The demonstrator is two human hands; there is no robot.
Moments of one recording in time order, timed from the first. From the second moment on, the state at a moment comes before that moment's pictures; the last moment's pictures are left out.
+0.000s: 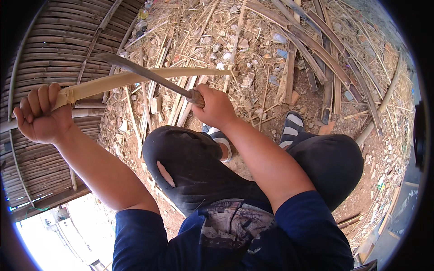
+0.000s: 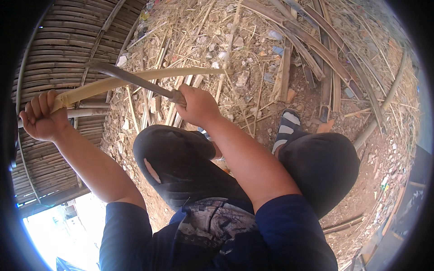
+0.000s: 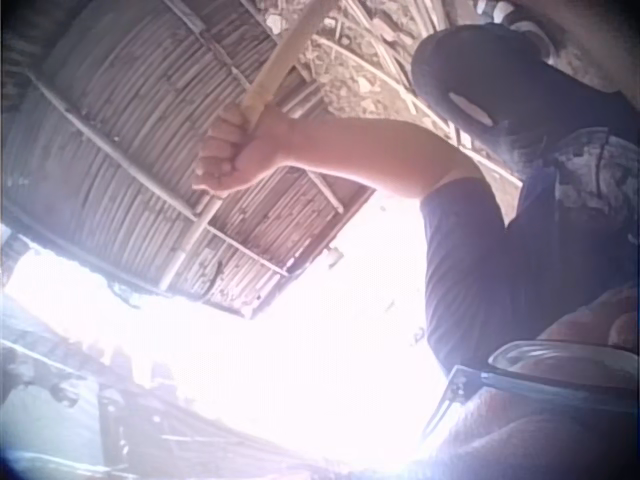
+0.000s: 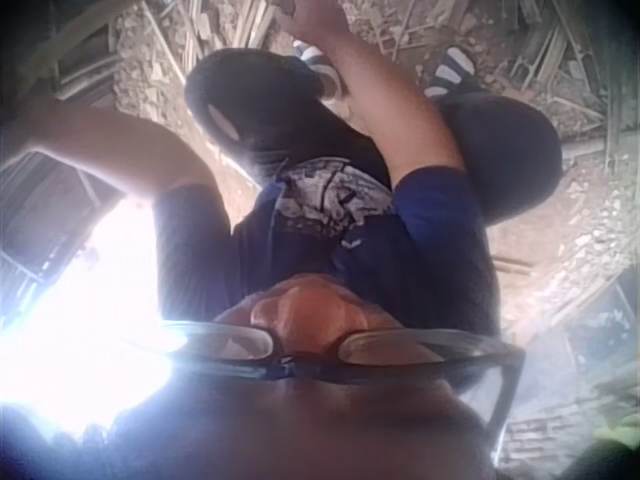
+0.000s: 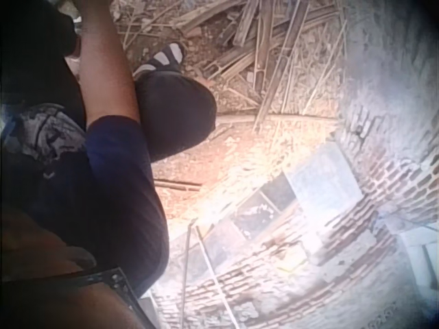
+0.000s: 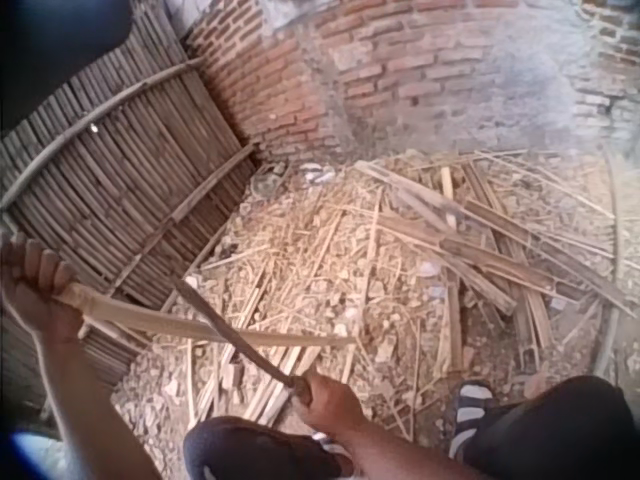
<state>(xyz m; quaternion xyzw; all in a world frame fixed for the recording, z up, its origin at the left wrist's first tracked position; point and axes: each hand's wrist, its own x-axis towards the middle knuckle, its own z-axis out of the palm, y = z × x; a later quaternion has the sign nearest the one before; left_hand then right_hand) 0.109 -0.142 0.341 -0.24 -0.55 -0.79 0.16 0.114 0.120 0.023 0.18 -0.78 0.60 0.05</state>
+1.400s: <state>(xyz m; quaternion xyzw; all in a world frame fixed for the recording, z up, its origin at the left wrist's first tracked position) 0.099 -0.150 0.331 -0.09 -0.55 -0.75 0.35 0.118 0.126 -0.030 0.11 -0.83 0.54 0.04</state>
